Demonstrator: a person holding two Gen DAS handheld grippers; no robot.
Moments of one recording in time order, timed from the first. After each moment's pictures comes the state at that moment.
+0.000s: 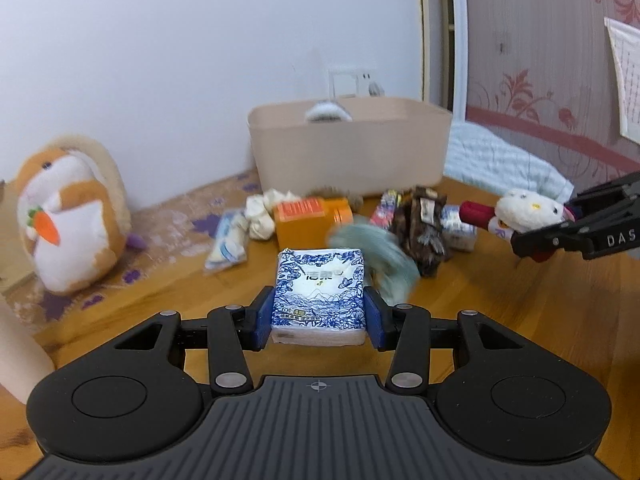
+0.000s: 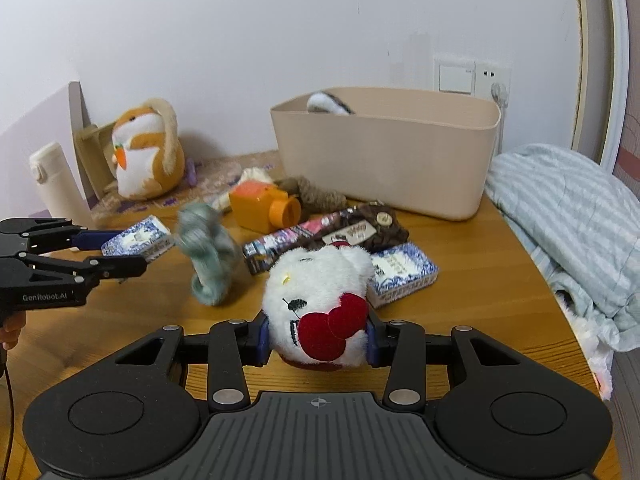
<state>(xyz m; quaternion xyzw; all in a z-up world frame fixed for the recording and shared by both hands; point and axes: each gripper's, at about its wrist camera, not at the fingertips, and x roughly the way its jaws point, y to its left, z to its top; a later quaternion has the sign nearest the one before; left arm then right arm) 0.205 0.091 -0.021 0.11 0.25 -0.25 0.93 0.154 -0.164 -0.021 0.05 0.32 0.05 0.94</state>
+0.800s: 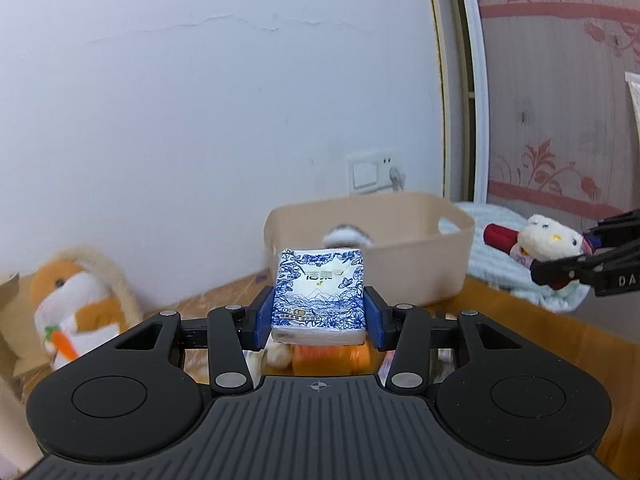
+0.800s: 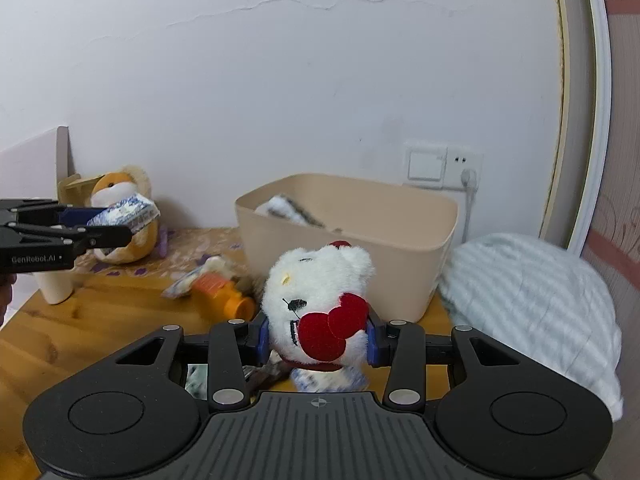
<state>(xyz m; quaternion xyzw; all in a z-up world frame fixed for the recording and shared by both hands) 0.245 0.052 0.053 0.09 0.16 -0.23 0.95 0.172 -0.202 0.045 0.01 0.24 0.02 0.97</state>
